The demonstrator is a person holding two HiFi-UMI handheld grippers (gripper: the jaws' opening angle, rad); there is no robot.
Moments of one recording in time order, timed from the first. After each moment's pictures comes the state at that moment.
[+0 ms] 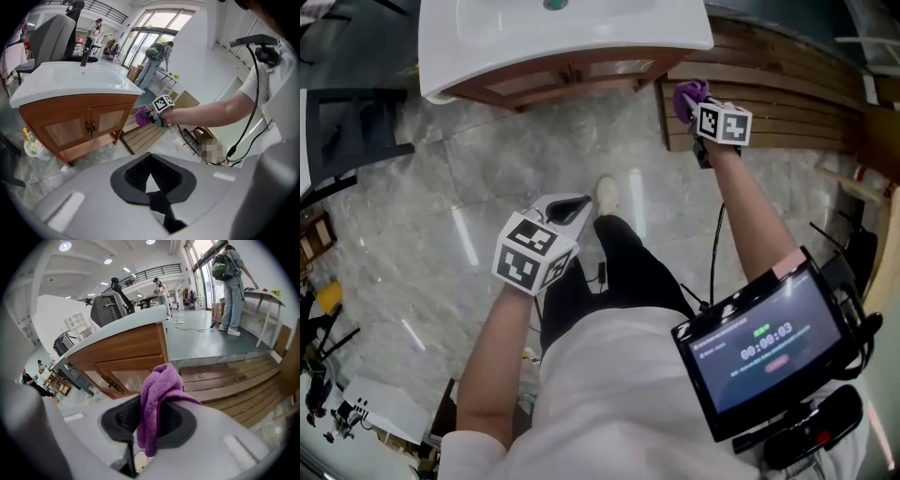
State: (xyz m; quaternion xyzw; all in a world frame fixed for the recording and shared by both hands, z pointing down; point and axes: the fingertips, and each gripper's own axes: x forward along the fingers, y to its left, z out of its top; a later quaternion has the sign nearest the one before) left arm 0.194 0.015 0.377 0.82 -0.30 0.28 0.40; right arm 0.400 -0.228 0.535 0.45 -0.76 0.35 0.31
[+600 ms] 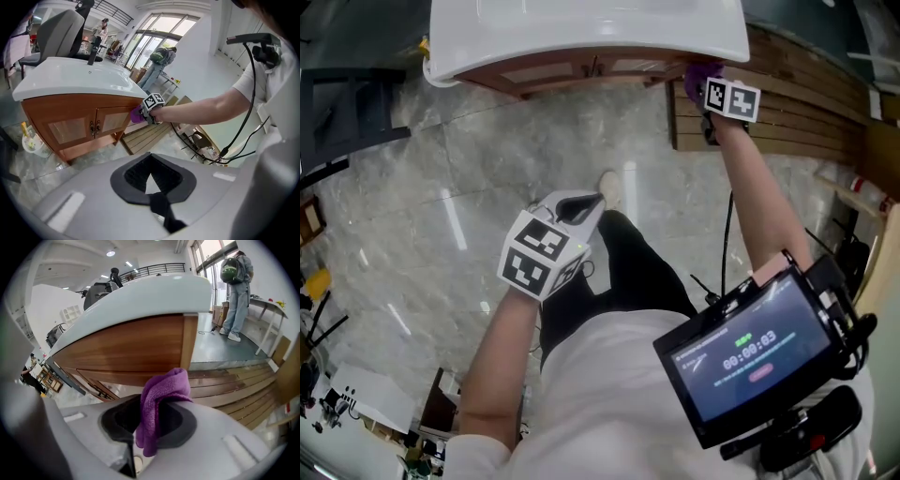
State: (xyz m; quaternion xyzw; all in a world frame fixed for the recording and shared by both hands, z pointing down) left arm 0.156 0.000 0.386 0.82 -0.30 0.26 0.41; right arm 0.350 -0.294 0.558 0.47 -0.75 0.33 0.35
